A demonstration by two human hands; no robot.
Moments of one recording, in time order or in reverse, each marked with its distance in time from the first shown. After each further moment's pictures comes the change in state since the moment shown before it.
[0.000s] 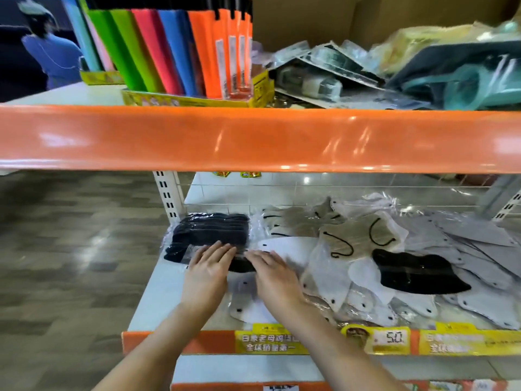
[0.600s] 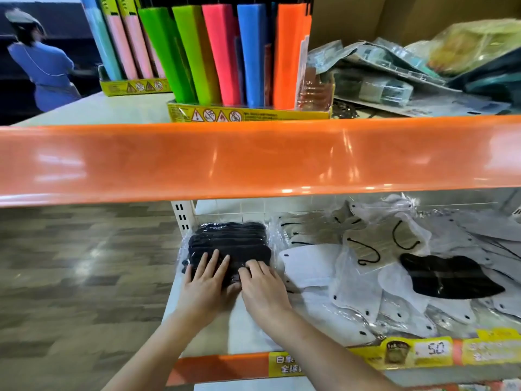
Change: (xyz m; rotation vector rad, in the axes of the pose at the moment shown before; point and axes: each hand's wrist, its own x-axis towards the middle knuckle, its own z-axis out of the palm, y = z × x) left_hand 0.000 -0.069 0.026 0.007 -0.367 -0.198; right_hand 0.041 -0.041 0.069 -0.270 0.015 0.010
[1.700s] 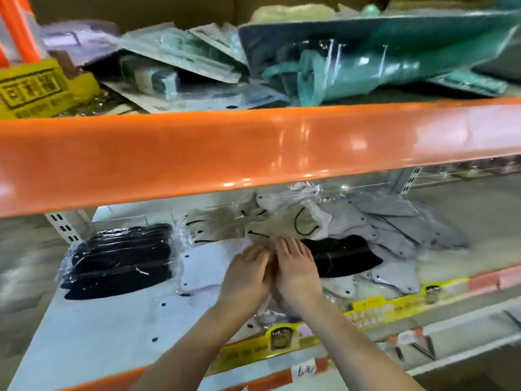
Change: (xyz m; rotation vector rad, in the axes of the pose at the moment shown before) left_hand 0.015 0.263 -0.010 -0.445 0.108 0.409; right_hand -0.088 0.203 -0.094 0.087 0.096 0.378
